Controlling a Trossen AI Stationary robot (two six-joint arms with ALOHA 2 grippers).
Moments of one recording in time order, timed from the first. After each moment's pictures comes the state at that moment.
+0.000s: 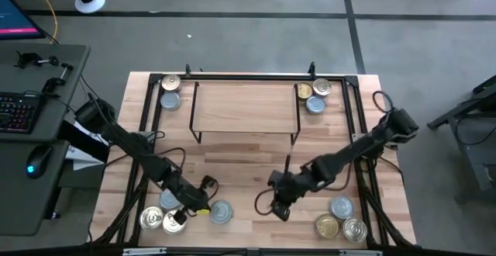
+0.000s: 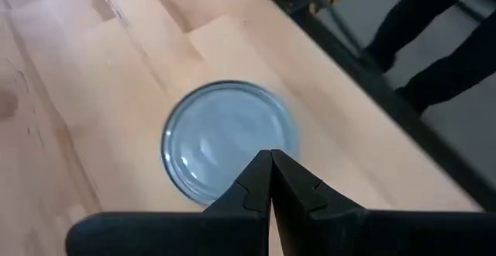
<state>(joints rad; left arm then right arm) -0.65 1.49 0.72 -0.01 -0.01 -0.03 0.49 1.69 1.20 -0.38 -0.06 1.04</state>
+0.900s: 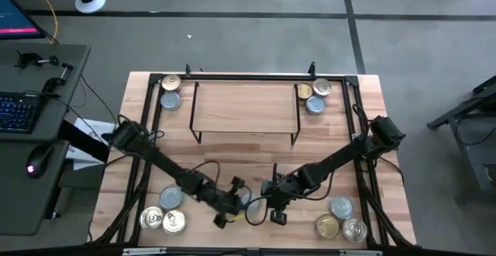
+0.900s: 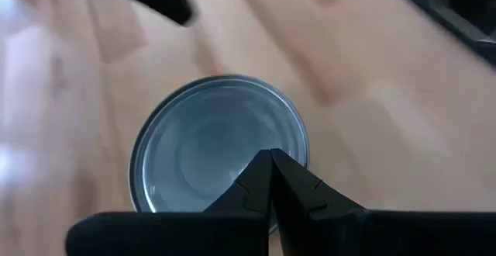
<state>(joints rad) -0.53 1.95 1.01 0.16 -0.23 0.07 0.49 1.86 1.20 -0.34 -0.07 0.70</state>
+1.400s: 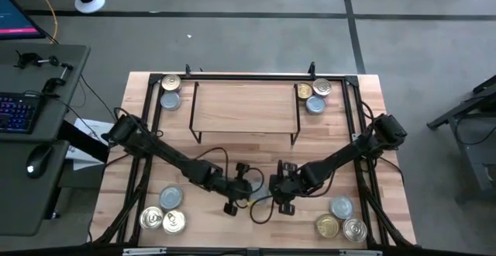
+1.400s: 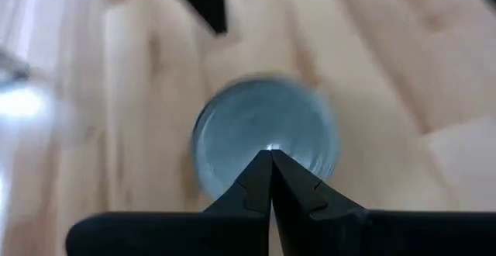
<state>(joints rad) -0.44 1.88 1.14 -0.10 -0.26 -0.01 0.48 1.82 1.20 -0.60 0.12 0.61</state>
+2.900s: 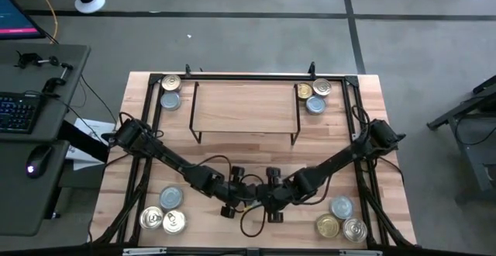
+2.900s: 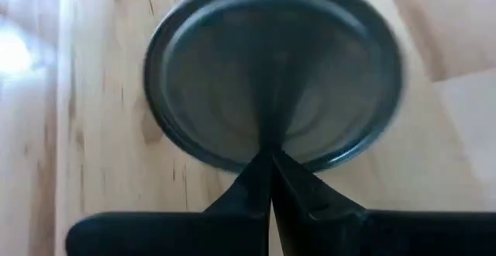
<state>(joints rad) -0.47 1.96 1.14 -0.15 -0.27 -0.12 0.50 1.91 1.39 -0.52 0.22 0.41</state>
